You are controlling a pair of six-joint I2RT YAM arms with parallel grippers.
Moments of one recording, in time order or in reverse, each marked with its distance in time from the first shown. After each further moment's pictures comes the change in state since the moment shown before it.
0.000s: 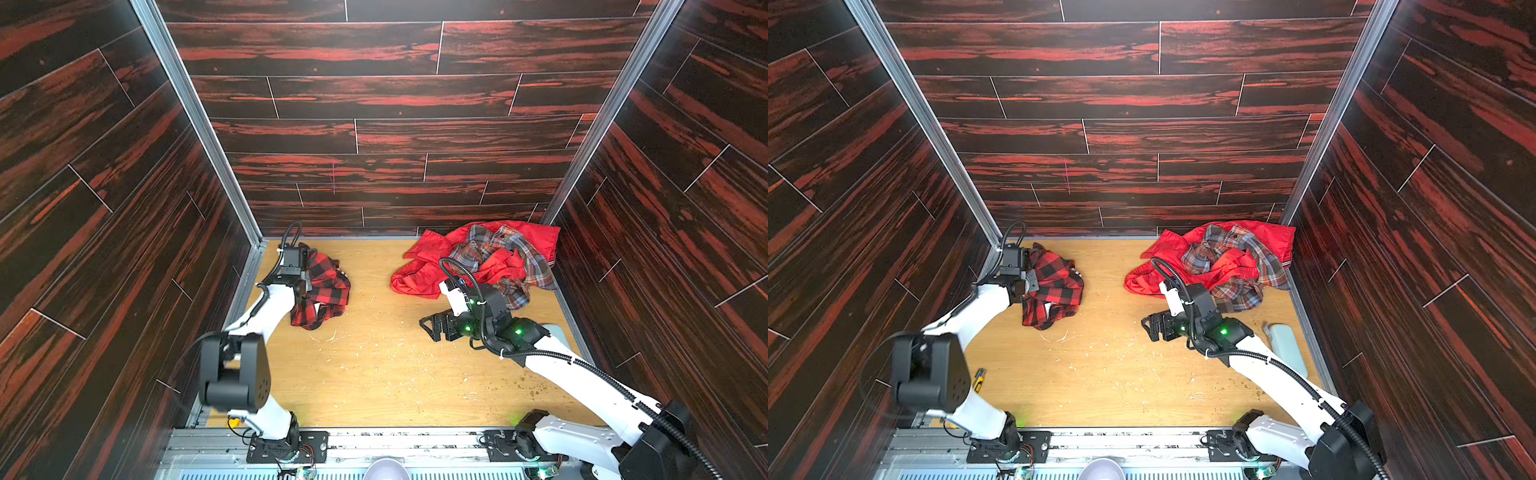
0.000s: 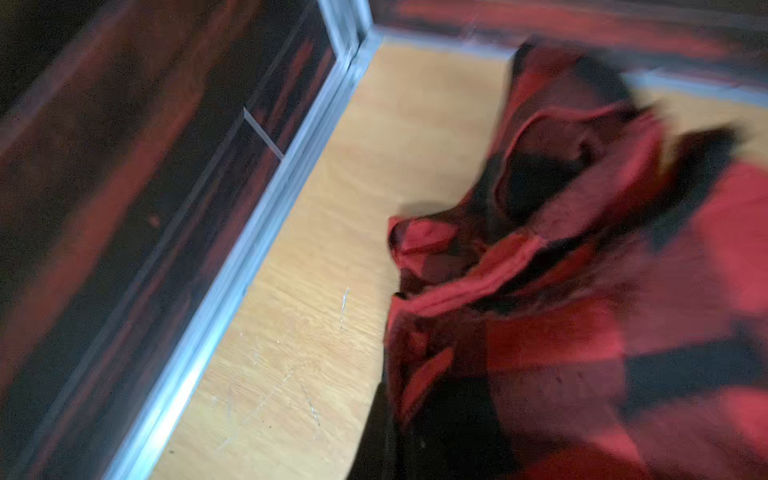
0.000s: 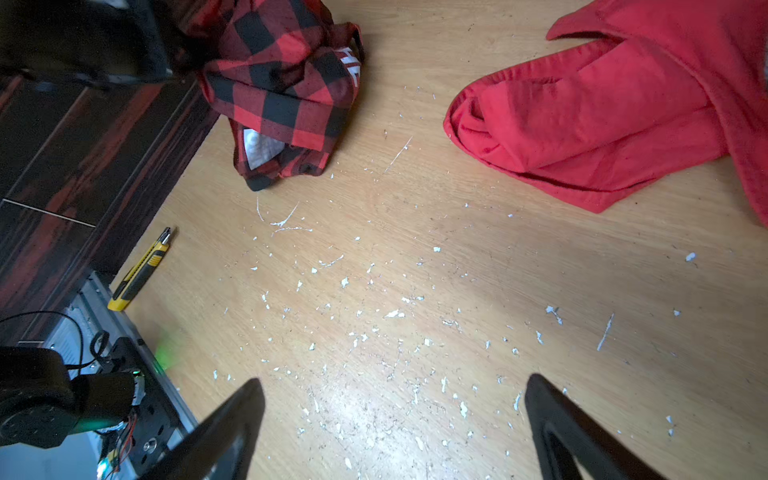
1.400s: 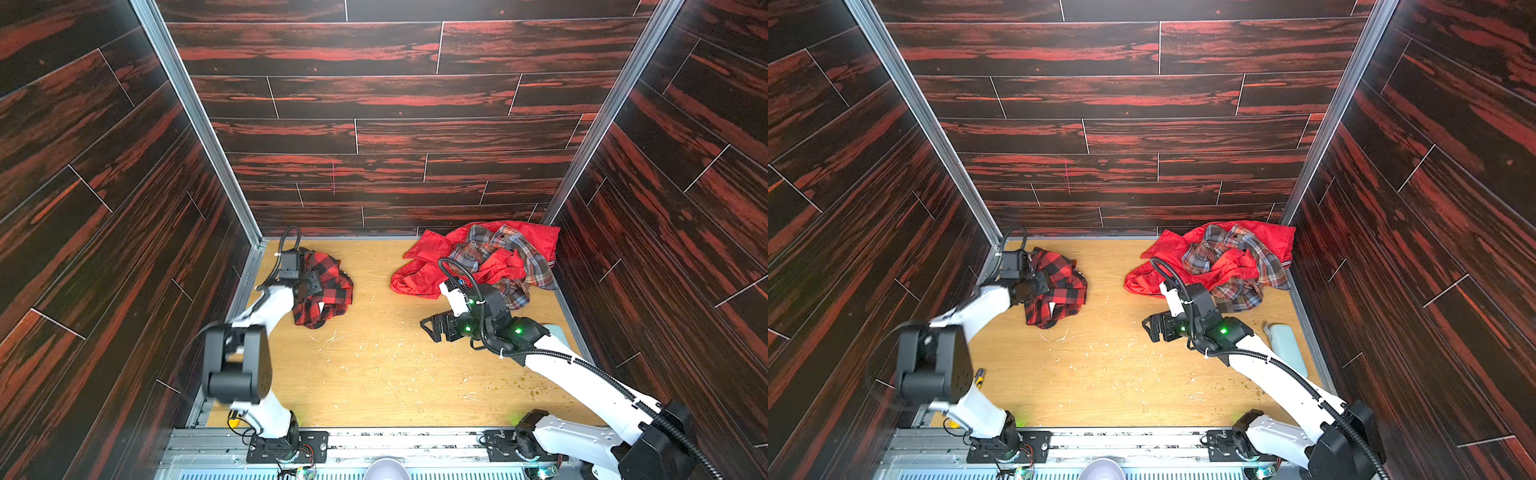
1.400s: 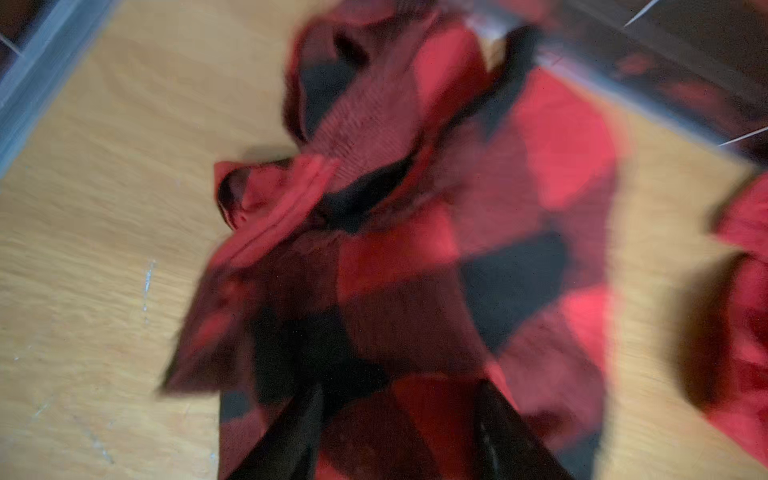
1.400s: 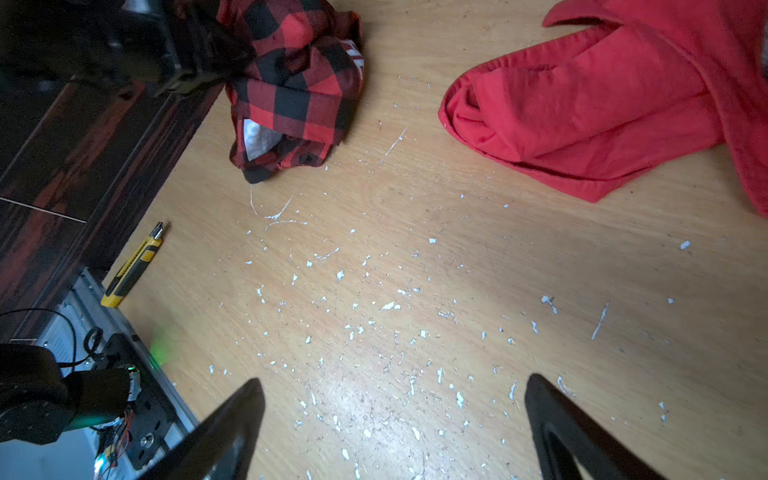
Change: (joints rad) left arm 0.027 0.093 0.023 0.047 0.418 -0.102; right arm 0.000 0.005 0.010 -0.035 0.006 -0.002
